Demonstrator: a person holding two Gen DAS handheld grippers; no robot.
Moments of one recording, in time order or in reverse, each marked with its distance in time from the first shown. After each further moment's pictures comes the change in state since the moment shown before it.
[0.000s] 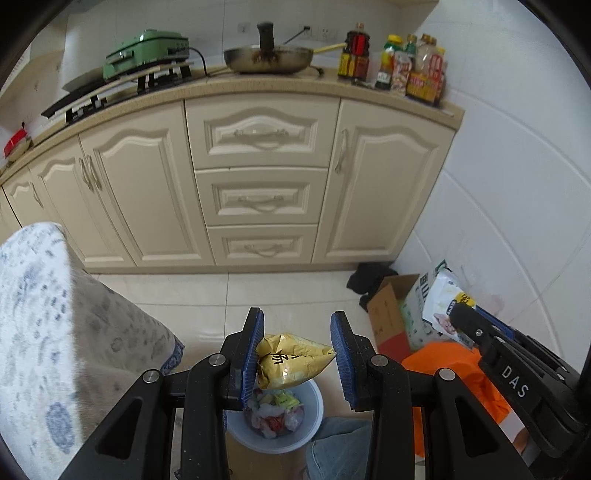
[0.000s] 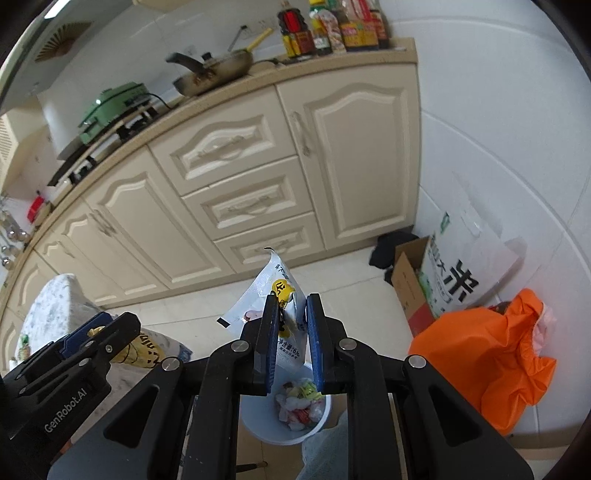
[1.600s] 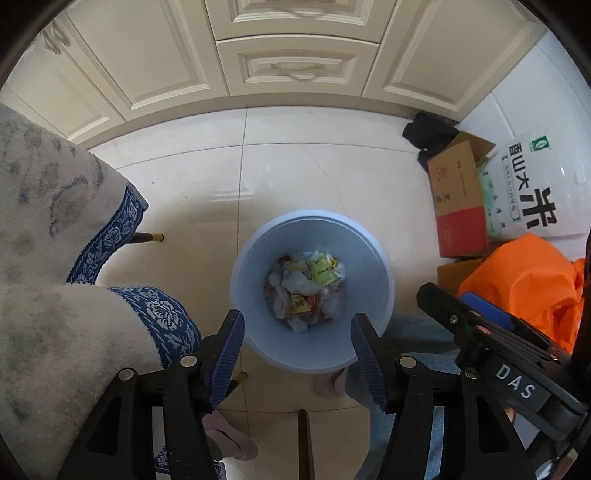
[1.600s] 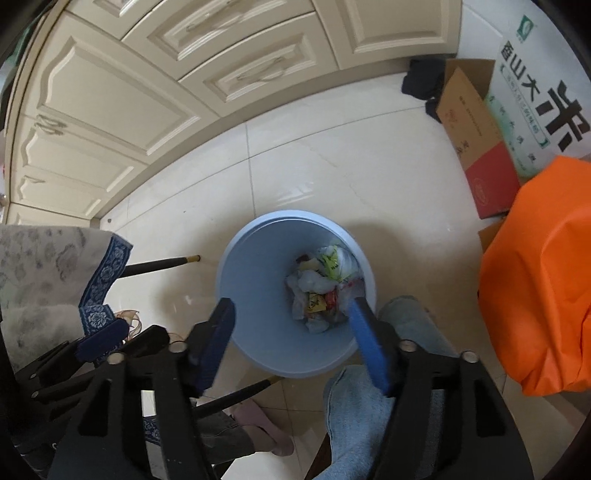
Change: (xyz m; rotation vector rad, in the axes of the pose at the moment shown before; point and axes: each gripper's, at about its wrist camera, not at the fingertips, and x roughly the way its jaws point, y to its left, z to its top) left arm 0.314 0.048 -0.044 -0.044 0.579 0.087; right arm 0.235 -0.023 -0.136 0.085 0.579 0.084
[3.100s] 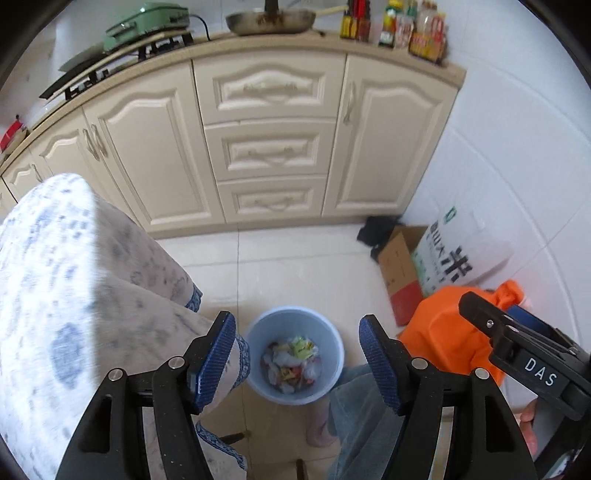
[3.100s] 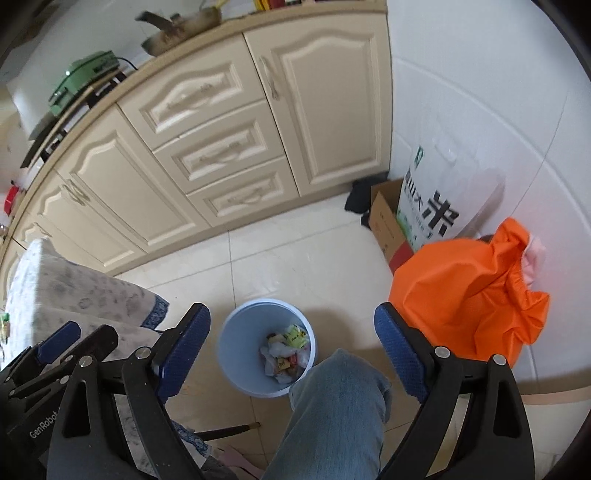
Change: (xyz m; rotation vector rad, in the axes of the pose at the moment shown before) left arm -0.284 0.007 -0.184 0.086 -0.471 -0.074; right arm -0.245 0.039 -0.071 -0.015 -0.464 -0.153
